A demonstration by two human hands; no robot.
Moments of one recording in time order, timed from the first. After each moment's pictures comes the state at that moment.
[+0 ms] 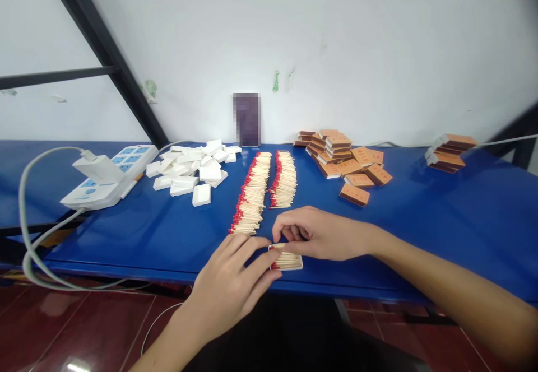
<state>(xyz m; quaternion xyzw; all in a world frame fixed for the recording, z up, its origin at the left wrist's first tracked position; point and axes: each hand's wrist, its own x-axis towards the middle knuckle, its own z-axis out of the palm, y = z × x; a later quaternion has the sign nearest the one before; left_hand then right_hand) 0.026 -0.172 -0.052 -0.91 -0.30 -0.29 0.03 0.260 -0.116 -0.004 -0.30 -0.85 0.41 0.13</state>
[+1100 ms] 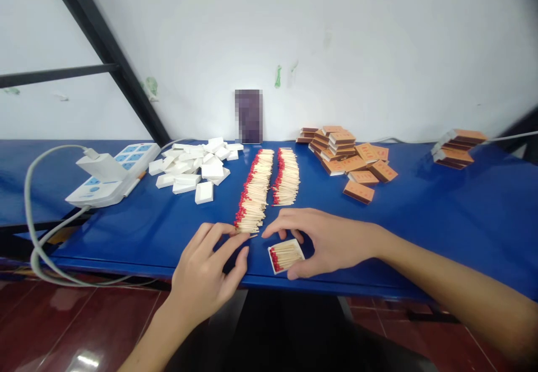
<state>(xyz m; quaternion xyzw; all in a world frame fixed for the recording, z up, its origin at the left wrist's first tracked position) -0.005 -0.164 -0.053 -0.86 -0.39 -0.33 0.06 0.259 -0.120 -0.004 -0.28 -0.89 0.35 0.11</state>
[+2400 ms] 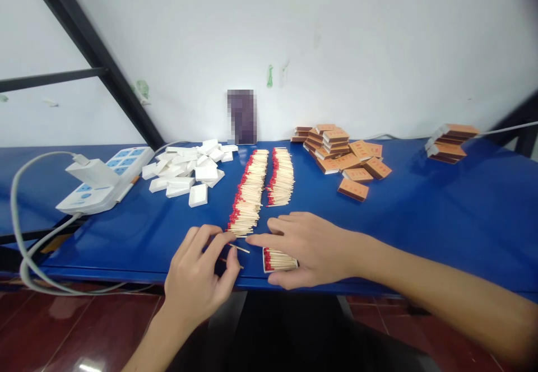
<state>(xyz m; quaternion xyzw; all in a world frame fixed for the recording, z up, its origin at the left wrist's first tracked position) -0.002 -0.165 -0.057 -0.83 -0.43 -0.34 0.09 0.245 -0.133 -0.021 -0.25 -0.96 0.07 0.09</state>
